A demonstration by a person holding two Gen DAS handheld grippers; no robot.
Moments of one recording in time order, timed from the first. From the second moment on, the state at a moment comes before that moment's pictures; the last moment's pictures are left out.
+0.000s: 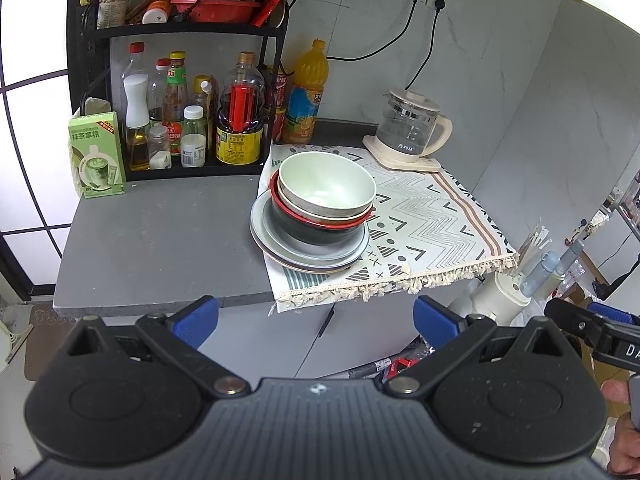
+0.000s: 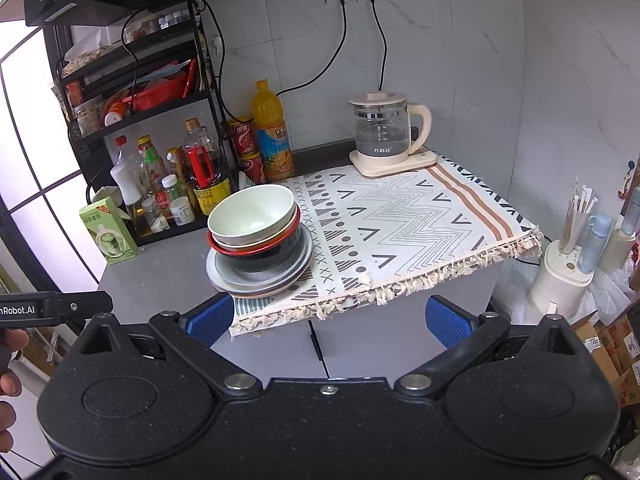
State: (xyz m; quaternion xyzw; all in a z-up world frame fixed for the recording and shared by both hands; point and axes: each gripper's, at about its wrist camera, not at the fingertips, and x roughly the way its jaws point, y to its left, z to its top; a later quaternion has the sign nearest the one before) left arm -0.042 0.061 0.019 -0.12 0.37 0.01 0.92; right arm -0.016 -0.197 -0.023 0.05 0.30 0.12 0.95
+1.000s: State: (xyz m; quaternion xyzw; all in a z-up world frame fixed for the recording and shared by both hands) left arm -0.037 0.067 0.016 -0.10 0.37 0.00 0.92; right arm -0.012 -0.188 -0.023 0.05 0.30 0.11 0.95
